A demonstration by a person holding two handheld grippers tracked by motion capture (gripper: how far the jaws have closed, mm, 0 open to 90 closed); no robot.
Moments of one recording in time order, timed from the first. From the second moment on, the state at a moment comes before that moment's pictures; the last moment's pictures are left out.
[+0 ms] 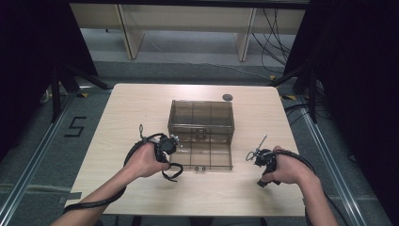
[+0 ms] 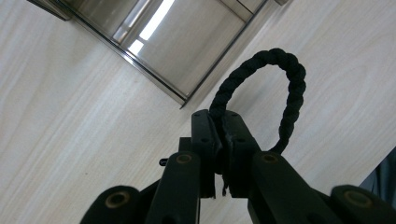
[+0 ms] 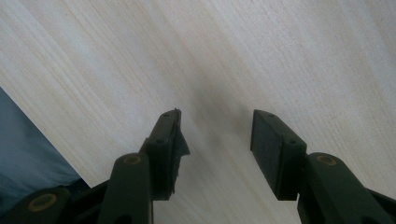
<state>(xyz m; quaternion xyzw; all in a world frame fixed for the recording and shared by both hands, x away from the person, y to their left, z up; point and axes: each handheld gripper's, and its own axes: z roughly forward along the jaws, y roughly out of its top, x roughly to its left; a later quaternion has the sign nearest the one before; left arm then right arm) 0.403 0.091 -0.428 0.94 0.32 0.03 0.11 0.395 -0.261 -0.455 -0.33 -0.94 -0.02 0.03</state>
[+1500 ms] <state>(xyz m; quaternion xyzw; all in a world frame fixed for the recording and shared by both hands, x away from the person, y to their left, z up) 0.442 0.079 -0.404 0.93 0.33 0.06 0.12 0.398 -0.266 -0.458 -0.31 -0.95 -0.02 0.02</state>
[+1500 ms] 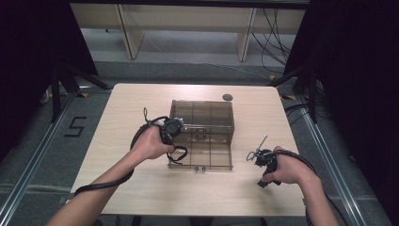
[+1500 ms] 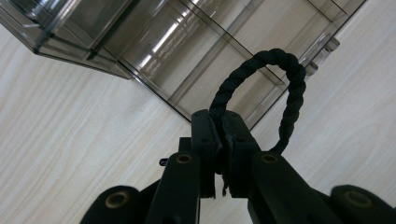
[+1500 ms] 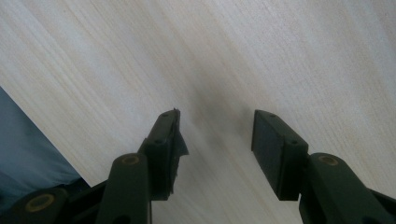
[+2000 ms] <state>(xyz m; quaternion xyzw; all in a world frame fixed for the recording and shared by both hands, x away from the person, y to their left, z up) 0.455 0.076 -0.411 0.93 0.34 0.07 0.12 0.396 -0.265 -0.457 -0.33 -0.94 -0.01 0.03</state>
